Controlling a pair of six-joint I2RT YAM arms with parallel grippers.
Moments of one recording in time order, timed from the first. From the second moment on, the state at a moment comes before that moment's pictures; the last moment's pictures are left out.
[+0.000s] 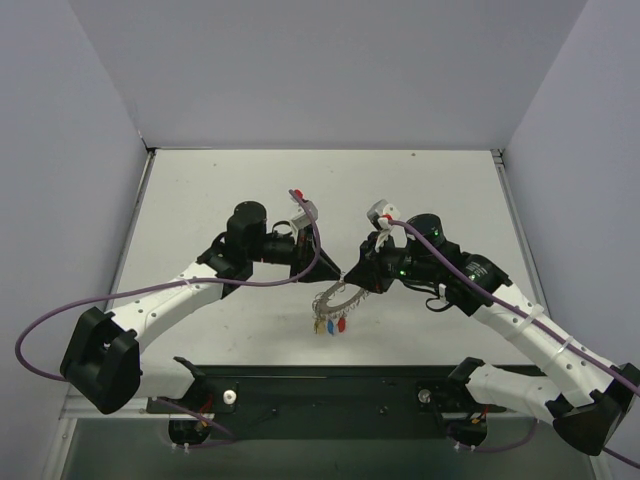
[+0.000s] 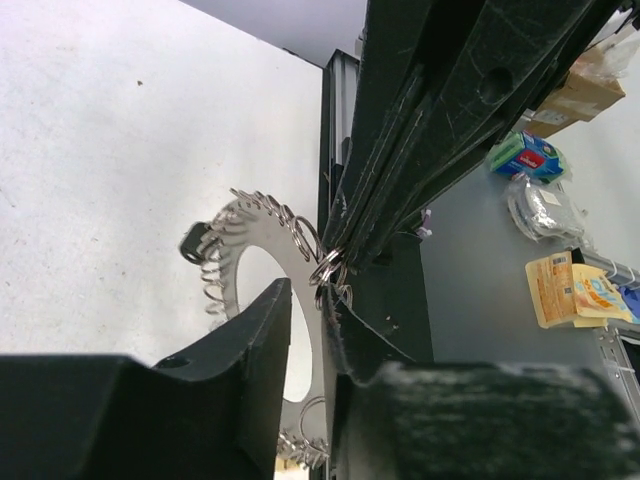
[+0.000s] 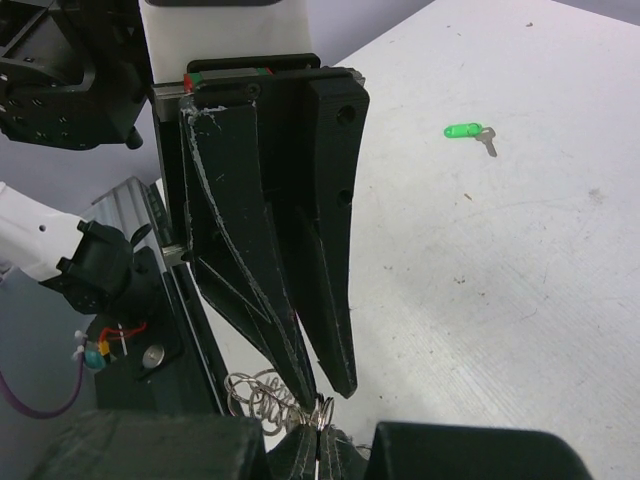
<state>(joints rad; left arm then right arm) -0.63 1.32 0.88 0.24 0.97 -0.33 0.73 1.02 1.00 -0.49 -0.40 0.11</state>
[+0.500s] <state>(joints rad) -0.64 1.32 0.88 0.23 0.99 -0.32 0.73 1.02 1.00 -0.49 -0.39 0.13</state>
